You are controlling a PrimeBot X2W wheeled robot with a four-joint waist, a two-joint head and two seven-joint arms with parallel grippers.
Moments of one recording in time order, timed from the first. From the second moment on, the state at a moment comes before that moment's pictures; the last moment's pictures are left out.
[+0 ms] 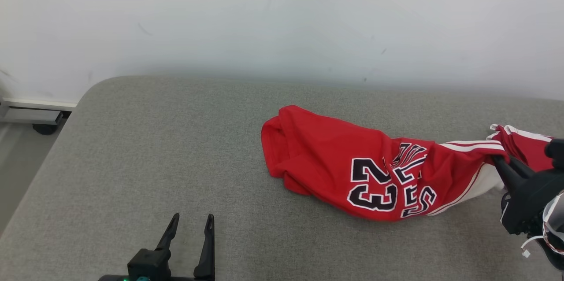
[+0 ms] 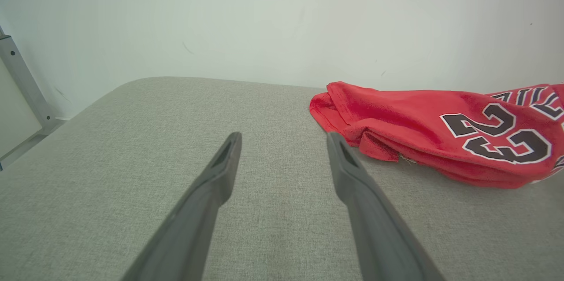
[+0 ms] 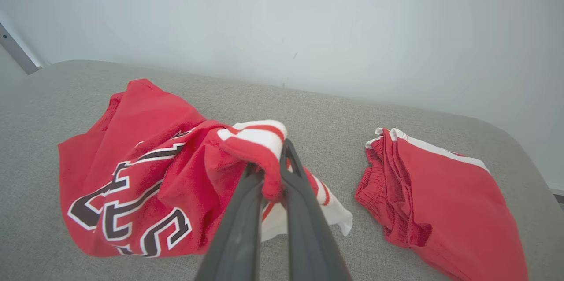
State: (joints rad) left arm -0.02 0.07 -0.35 0.18 -0.15 0.12 -0.15; right arm -0.25 -0.52 0.18 0.27 0.64 0.08 0.17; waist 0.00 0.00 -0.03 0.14
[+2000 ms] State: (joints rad) left arm -0.36 0.04 -0.49 0.46 -0.28 -0.07 -0.06; right arm -0.60 -0.39 0.36 0.79 0.46 0.07 -0.05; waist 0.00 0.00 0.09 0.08
